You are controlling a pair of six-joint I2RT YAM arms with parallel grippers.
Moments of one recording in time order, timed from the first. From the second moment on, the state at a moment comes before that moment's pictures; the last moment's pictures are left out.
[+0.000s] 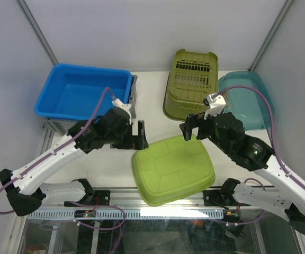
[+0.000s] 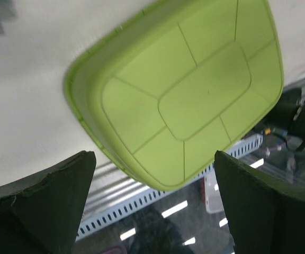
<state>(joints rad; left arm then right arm) -0.84 1.12 1.27 -0.99 -0.04 -0.72 0.89 0.81 1.07 -0.63 0.37 0.30</state>
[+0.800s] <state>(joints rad) -1.02 1.19 0.68 -0.26 -0.01 -1.13 0.89 0.79 1.02 -0.57 0.46 0.39</state>
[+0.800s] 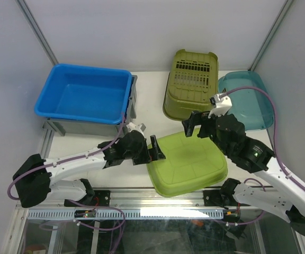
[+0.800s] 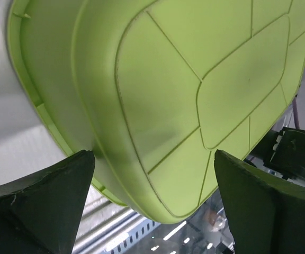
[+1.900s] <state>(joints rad) -1.00 2.18 1.50 0.20 0.52 -0.91 0.89 0.63 1.02 -0.67 0.51 0.50</state>
